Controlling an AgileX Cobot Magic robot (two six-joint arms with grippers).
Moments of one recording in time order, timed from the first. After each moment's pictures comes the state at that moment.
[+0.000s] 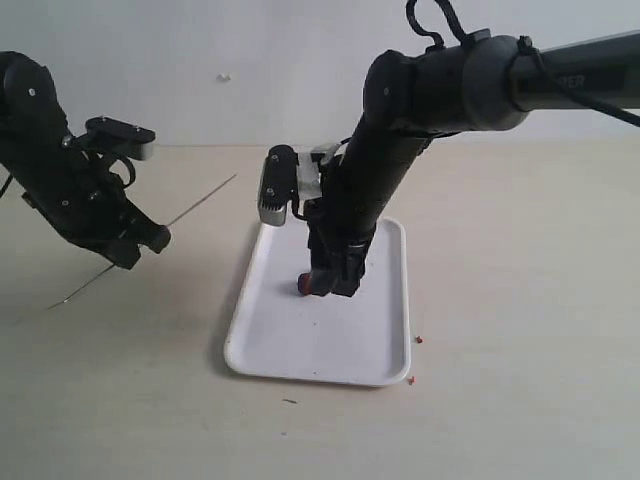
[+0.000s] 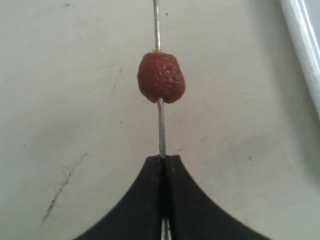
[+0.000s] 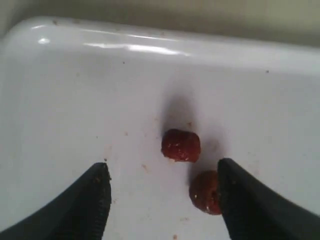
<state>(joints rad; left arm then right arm) -0.27 1.92 -1.29 -0.11 0.77 0.30 0.38 2.16 -1.60 0.33 0.86 -1.23</state>
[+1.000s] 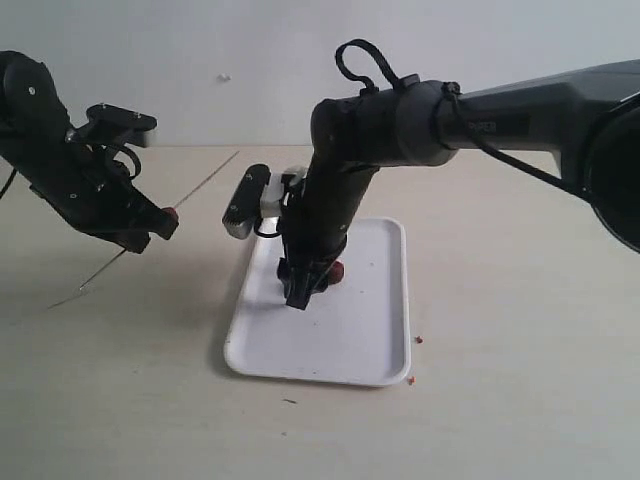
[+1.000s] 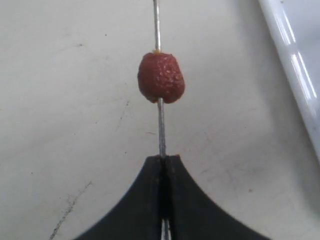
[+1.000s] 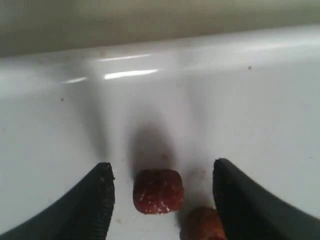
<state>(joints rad) -0.27 1.92 -1.29 -0.15 0.68 0.31 0.46 2.29 -1.71 0.14 0.79 -0.82</state>
